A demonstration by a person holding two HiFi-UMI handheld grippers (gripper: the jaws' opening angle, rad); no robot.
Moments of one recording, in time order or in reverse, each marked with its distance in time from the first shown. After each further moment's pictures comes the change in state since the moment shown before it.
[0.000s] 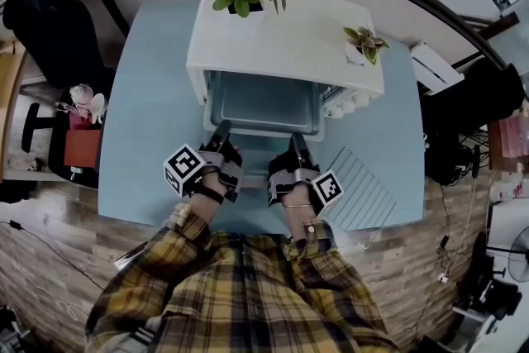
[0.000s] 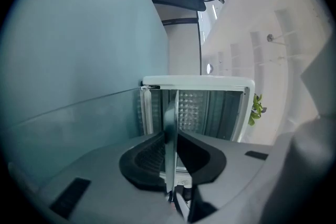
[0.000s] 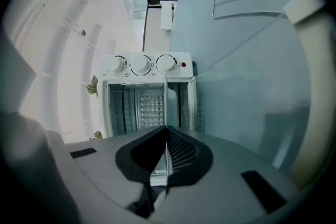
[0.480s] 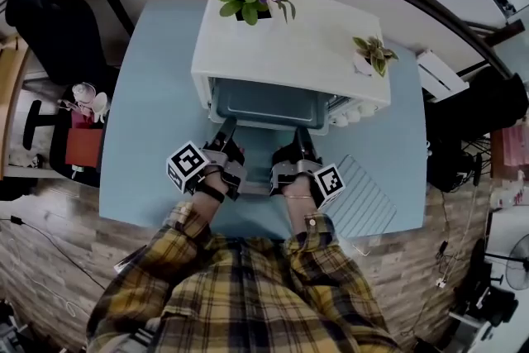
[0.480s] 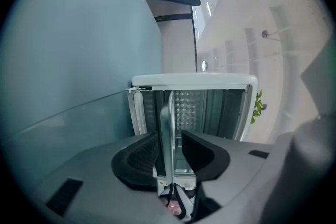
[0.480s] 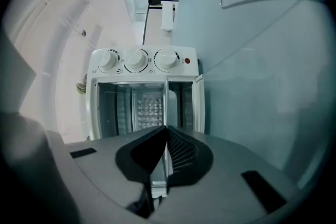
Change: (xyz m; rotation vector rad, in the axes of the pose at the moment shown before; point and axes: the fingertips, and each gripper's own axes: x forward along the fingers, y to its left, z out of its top) left arm 0.018 -0.012 0.008 0.045 0.021 -0.051; right arm 0.035 0.004 0.007 -0.012 -0.036 -0.002
